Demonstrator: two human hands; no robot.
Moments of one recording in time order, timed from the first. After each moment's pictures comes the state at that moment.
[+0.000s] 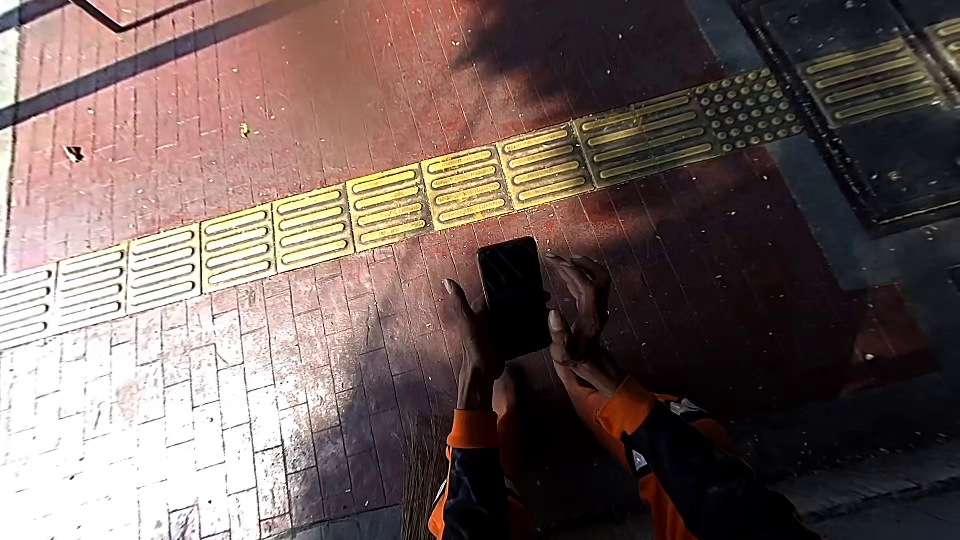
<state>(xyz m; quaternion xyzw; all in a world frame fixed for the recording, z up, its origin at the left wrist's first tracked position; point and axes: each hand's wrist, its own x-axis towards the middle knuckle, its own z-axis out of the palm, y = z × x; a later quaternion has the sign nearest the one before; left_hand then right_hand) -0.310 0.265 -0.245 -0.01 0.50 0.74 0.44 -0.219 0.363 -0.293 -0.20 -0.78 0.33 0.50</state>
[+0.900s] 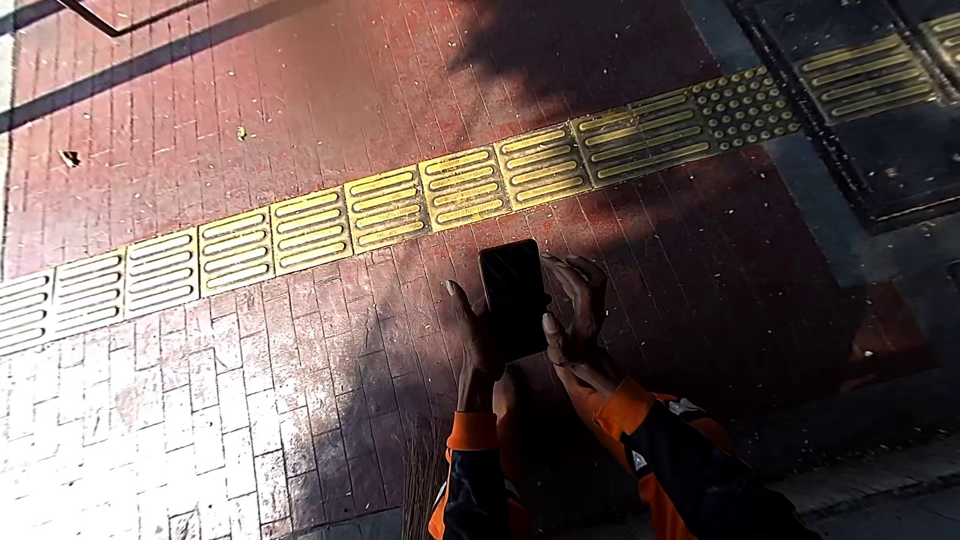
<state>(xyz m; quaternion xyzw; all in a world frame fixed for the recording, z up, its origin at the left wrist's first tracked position) -0.308 0.267 -0.245 -0.01 0.50 0.74 0.44 -0.219 0.362 -0.292 -0.20 -0.77 0.34 0.50</state>
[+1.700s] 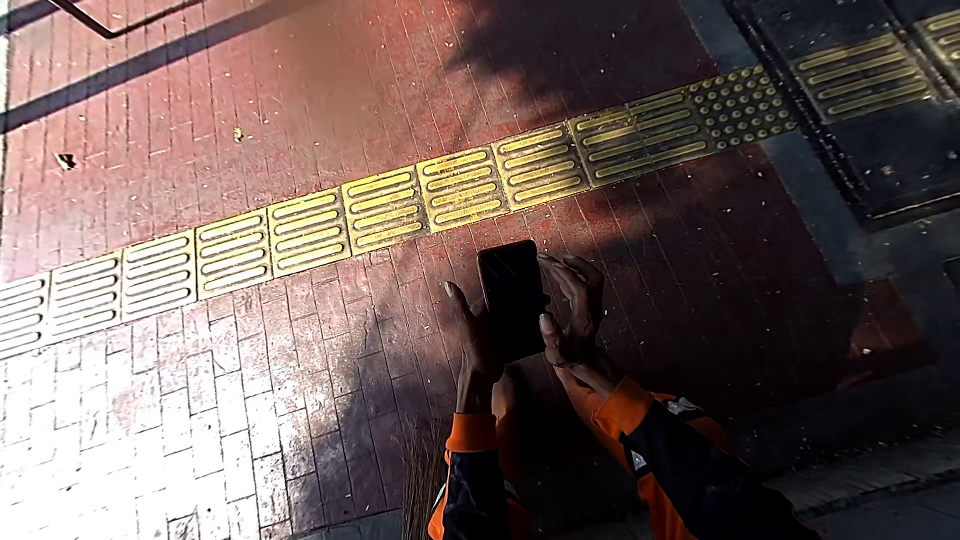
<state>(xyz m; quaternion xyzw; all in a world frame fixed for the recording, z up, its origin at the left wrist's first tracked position) -0.308 0.268 -0.244 0.00 0.50 0.74 0.45 -0.220 0.363 -0.292 -0.20 -0.78 0.33 0.49</state>
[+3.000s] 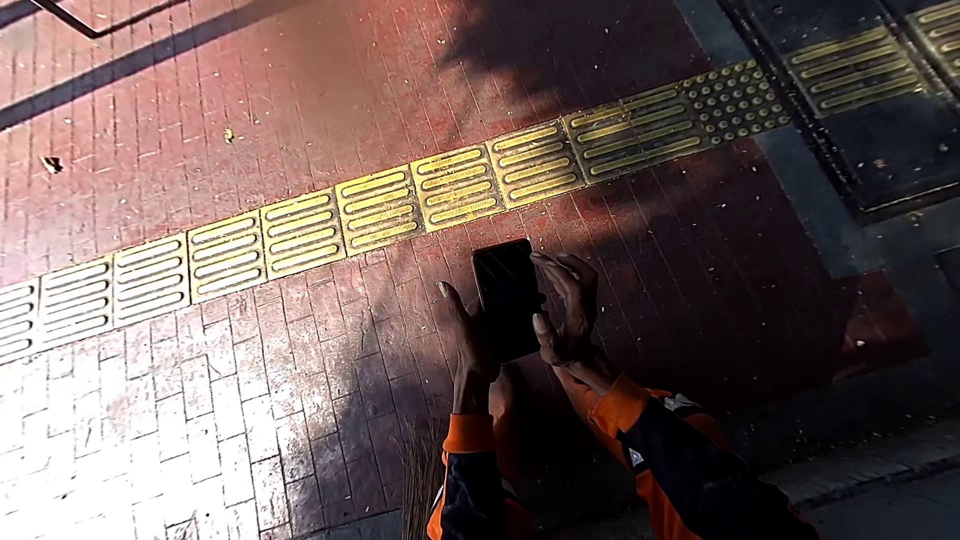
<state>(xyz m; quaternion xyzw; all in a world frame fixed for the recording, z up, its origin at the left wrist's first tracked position) -0.307 0.267 -0.245 0.01 0.50 0.74 0.46 -0.220 0.362 -0.291 -0.19 -0.77 0.34 0.50</state>
